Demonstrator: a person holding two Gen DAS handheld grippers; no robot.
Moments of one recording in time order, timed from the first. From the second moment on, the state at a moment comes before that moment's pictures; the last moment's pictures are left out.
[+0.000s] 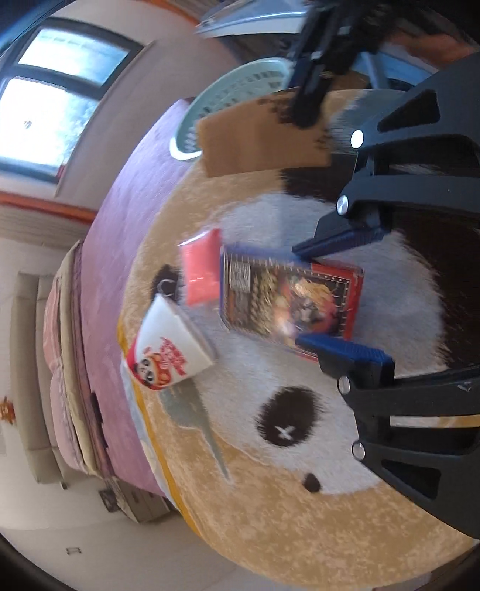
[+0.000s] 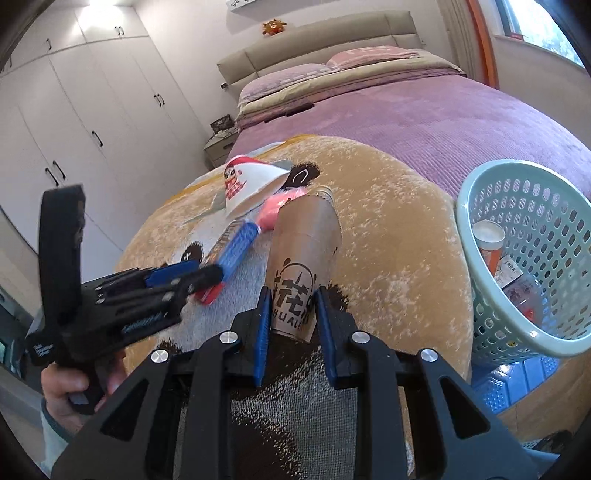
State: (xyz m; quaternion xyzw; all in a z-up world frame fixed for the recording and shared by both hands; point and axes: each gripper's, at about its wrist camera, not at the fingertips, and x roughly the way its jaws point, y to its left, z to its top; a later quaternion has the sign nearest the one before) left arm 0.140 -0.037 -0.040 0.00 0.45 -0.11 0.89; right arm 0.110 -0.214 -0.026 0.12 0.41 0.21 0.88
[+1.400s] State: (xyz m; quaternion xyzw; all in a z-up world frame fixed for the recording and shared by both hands) left arm 0.105 -0.013 -0.064 -0.03 0.41 -0.03 0.91; right arm 0.113 -0.213 -0.057 0.07 0.37 0.12 0.92
